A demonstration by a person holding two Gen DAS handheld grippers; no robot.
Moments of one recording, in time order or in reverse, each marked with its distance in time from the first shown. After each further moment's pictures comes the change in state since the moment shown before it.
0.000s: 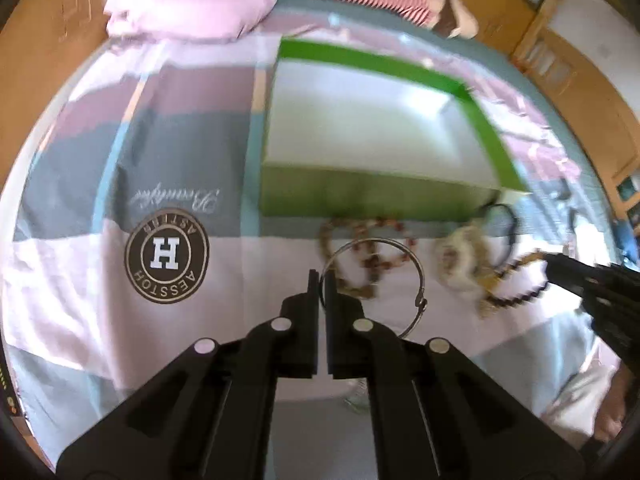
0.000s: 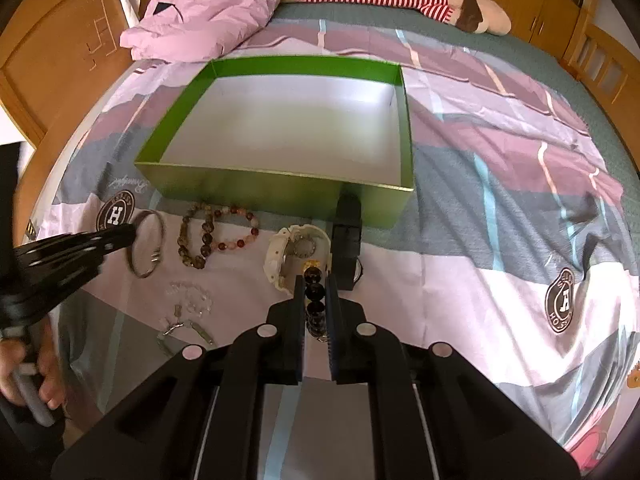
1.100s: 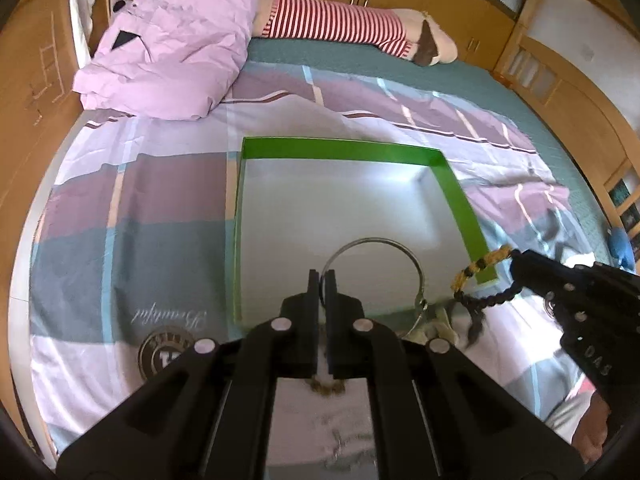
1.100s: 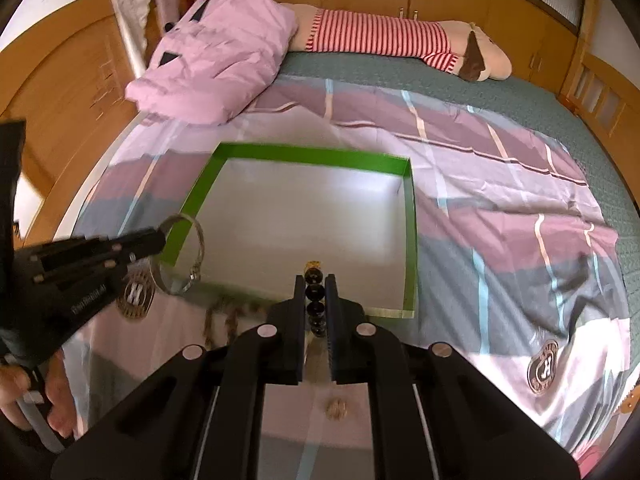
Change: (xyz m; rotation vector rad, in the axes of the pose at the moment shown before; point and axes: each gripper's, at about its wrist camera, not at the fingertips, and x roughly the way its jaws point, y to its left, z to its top) left arm -0.001 -0.022 0.100 0.060 -0.059 0.006; right arm -0.021 0.012 0.084 0.004 -0.136 -0.006
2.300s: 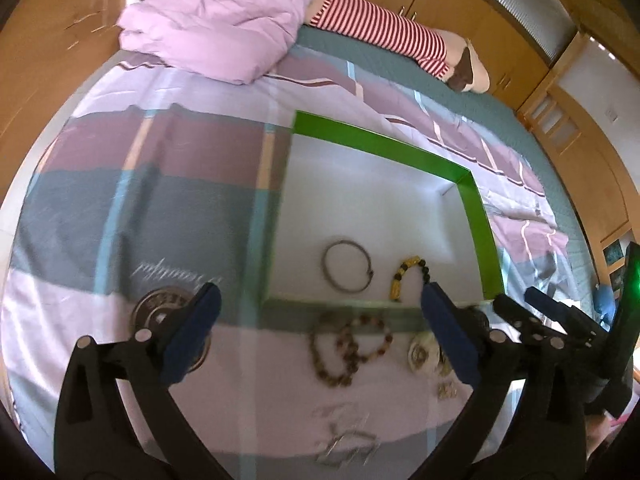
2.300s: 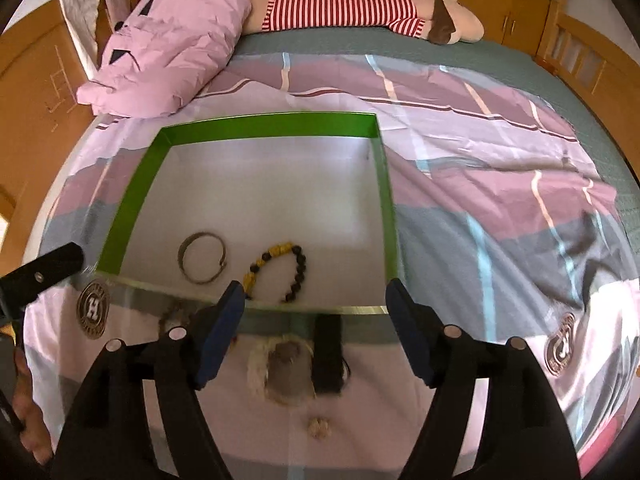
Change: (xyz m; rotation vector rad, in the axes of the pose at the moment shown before) left arm -0.009 0.047 -0.033 -0.216 -0.013 -0.034; right arm 0.040 -0.033 -0.027 0.099 0.055 -0.050
